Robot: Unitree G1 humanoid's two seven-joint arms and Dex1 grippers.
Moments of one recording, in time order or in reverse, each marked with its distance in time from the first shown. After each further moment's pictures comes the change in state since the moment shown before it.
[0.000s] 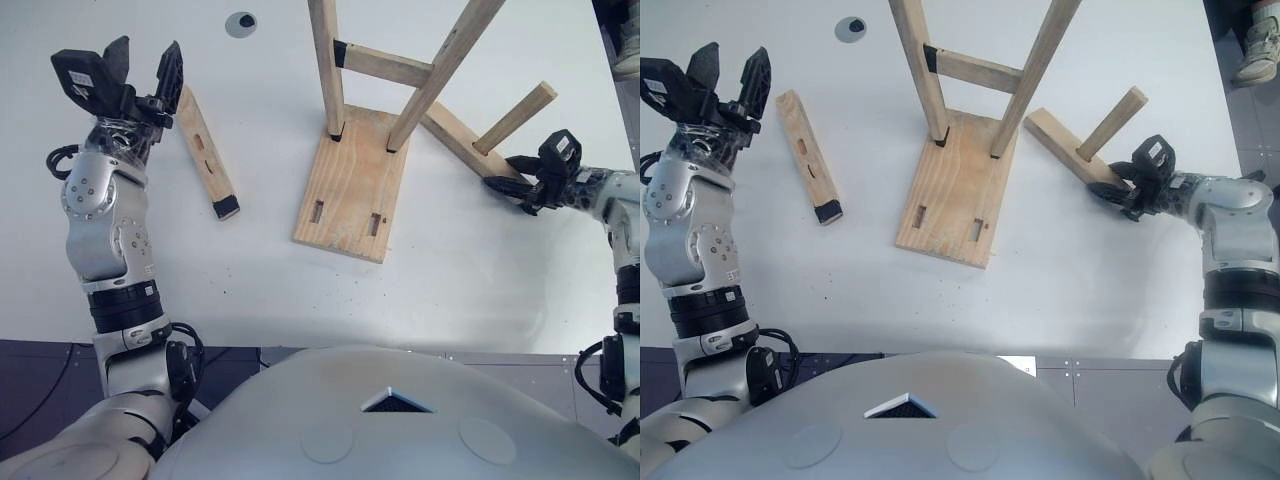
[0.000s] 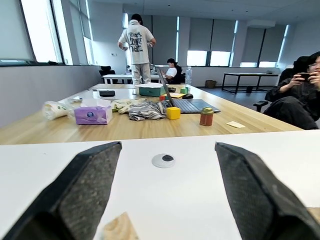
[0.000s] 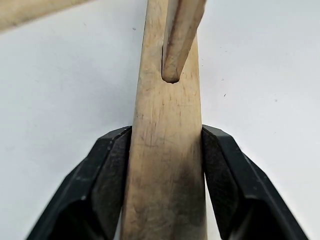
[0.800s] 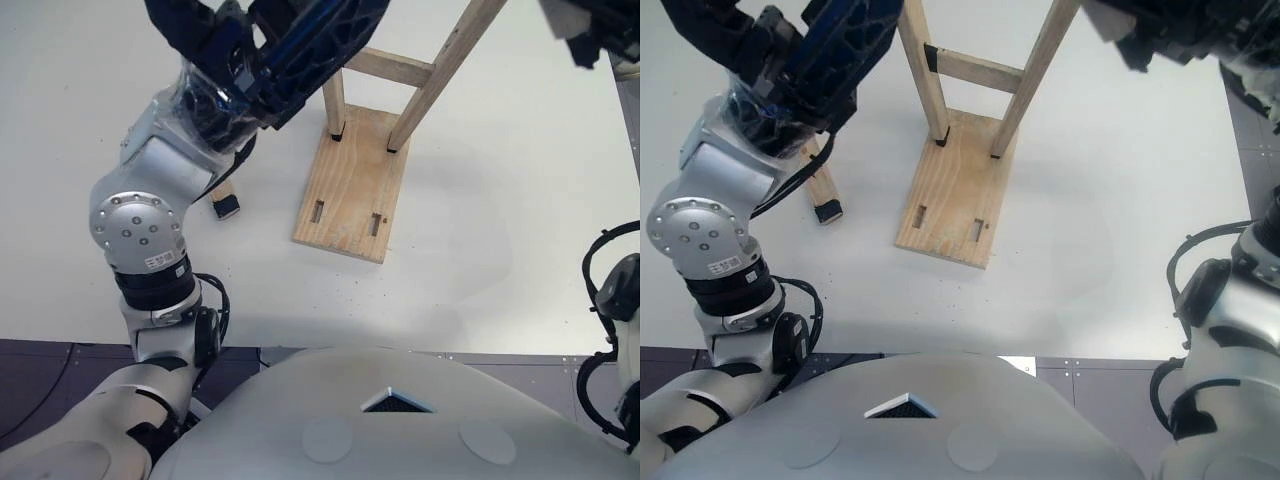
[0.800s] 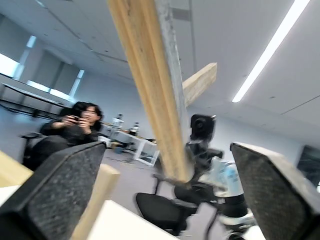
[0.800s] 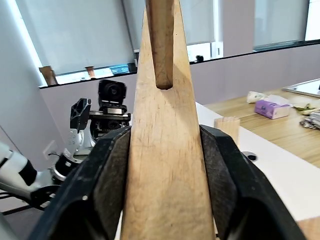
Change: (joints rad) left arm -0.236 -0.134 -0.173 -0.310 -0.836 0.449 -0.114; right arm -0.384 0.081 -0.247 -0.640 0.862 0.718 -0.128
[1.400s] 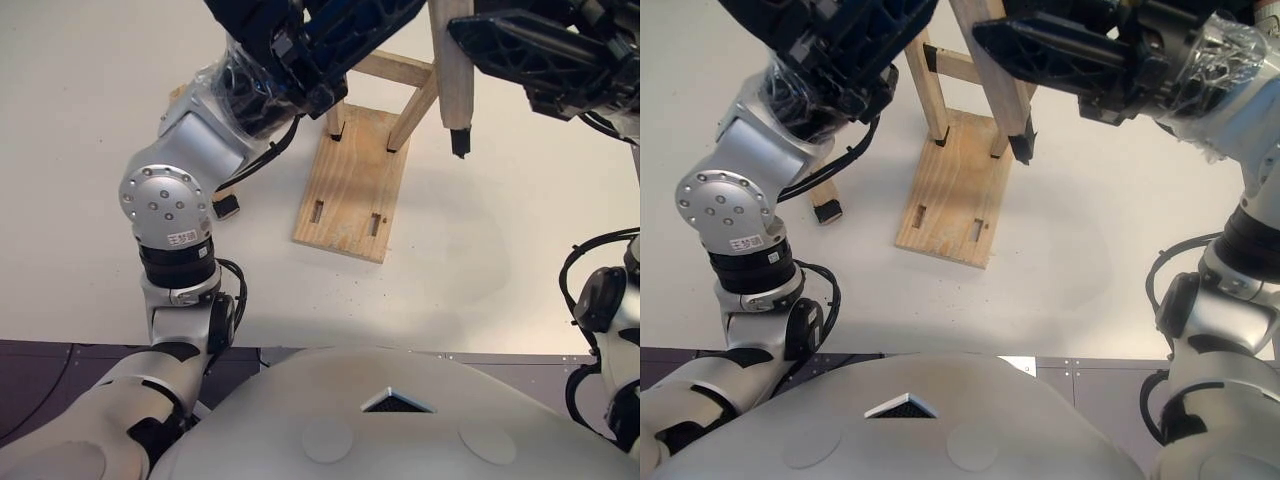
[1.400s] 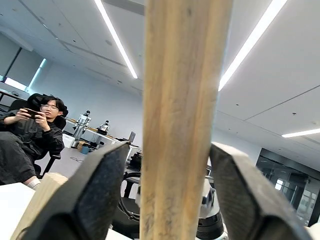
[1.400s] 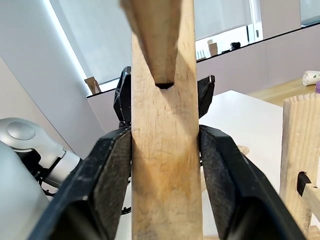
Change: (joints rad) left arm -0.074 -0.053 -0.075 0.087 0.018 -0.011 -0.067; right arm 0.055 0.037 0.070 -0.078 0.188 0.054 -0.118
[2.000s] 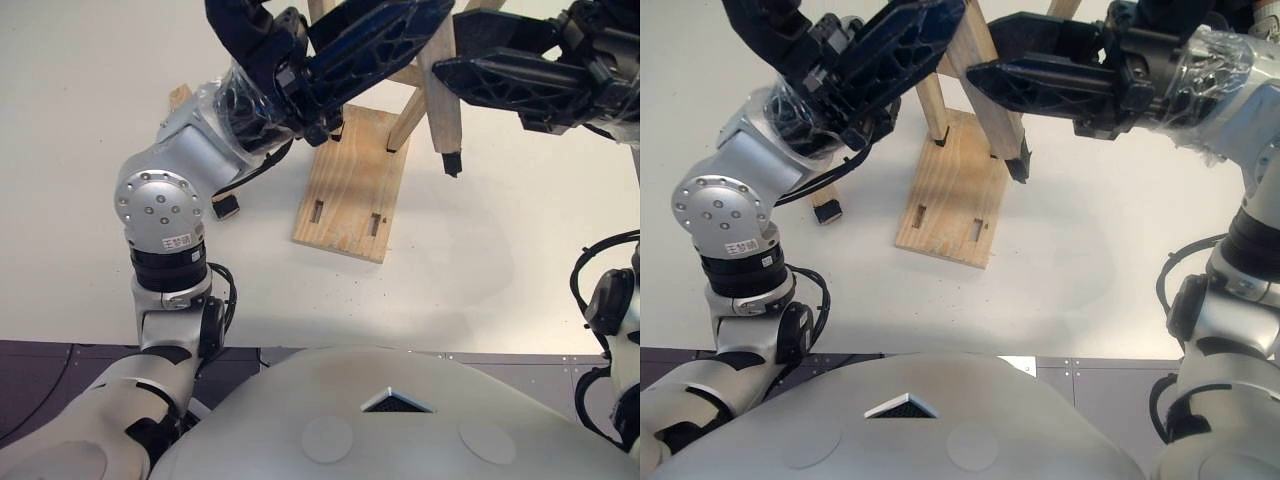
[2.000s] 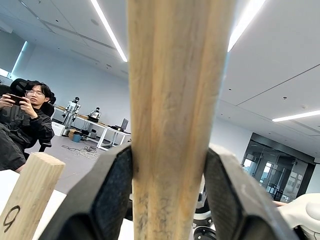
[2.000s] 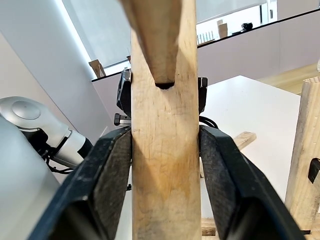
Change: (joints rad) left arm 0.027 0.048 -0.013 -0.007 0.013 0.028 -0.068; right arm 0.002 -0.047 0.053 0.003 -0.049 -0.004 0.091
